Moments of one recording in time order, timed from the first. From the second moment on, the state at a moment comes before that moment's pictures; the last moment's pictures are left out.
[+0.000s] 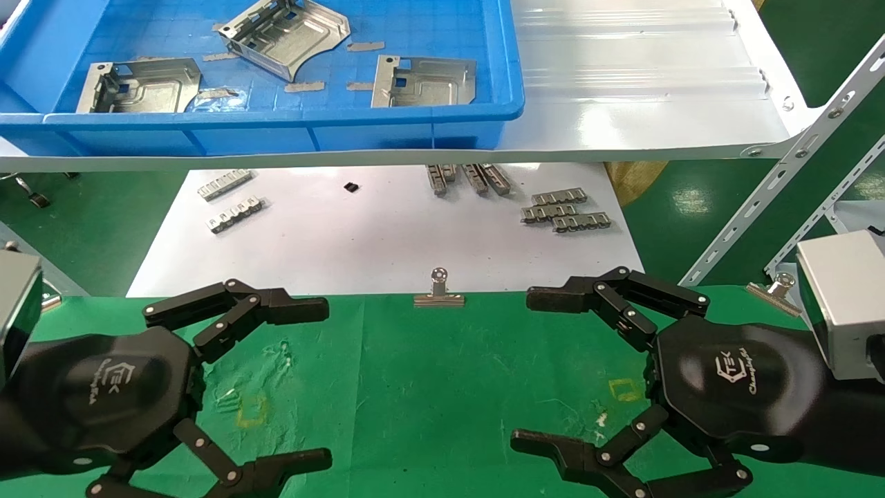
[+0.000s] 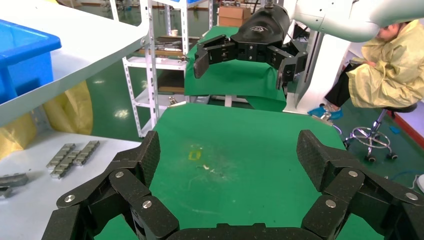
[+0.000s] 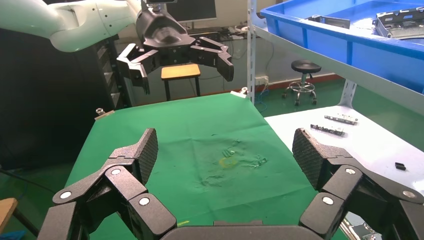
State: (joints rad) left arm -1.07 0.61 0.28 -1.28 0.73 1.50 -0.19; right arm 1.09 -0.57 -0.37 1.25 -0.66 -1.45 0.13
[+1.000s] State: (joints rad) left arm -1.07 0.61 0.28 -1.28 0.73 1.50 -0.19; right arm 1.09 -0.57 -0.37 1.25 -0.66 -1.45 0.13
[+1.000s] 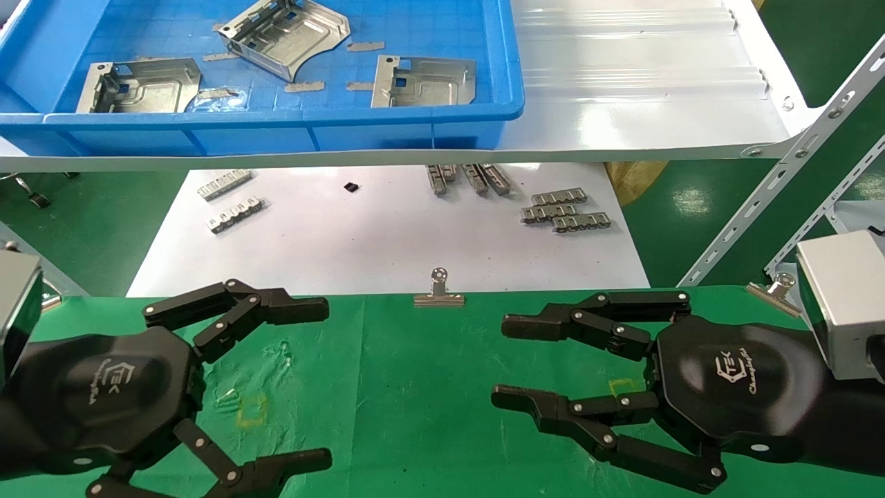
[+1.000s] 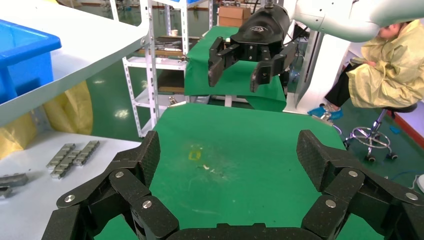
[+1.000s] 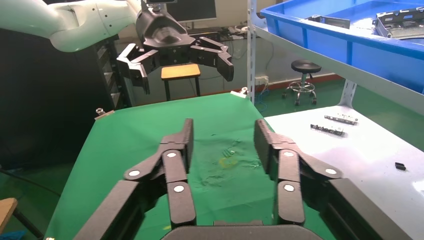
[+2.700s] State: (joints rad) left arm -2.05 1.20 0.55 -0.05 1.37 0.86 0.02; right arm 1.09 -0.57 -0.37 1.25 -0.66 -1.45 0.13
